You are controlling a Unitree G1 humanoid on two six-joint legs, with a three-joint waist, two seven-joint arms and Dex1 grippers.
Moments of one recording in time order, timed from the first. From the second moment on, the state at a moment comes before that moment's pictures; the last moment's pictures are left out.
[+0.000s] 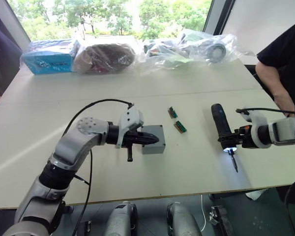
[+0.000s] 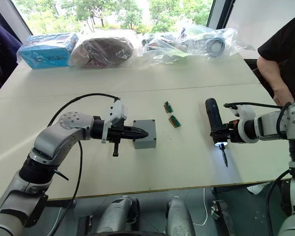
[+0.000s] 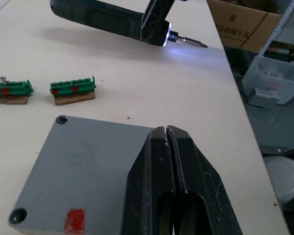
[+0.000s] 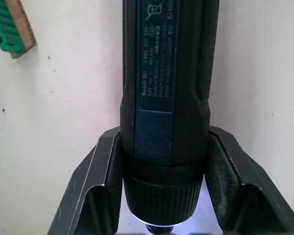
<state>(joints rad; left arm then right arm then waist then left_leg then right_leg) -0.55 0.55 -0.25 -0.28 -0.43 0.71 -1.06 -0.70 -0.99 -0.06 0.27 1.02 1.61 0.21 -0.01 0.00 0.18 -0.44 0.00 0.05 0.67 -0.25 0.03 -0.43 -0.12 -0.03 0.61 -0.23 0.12</state>
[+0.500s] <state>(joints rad) -0.55 0.49 0.02 -0.20 -0.45 0.73 -0.77 -0.70 -0.88 -0.24 -0.03 0.80 1.28 0.28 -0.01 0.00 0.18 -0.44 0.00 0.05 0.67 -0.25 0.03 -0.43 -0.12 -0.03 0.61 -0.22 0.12</state>
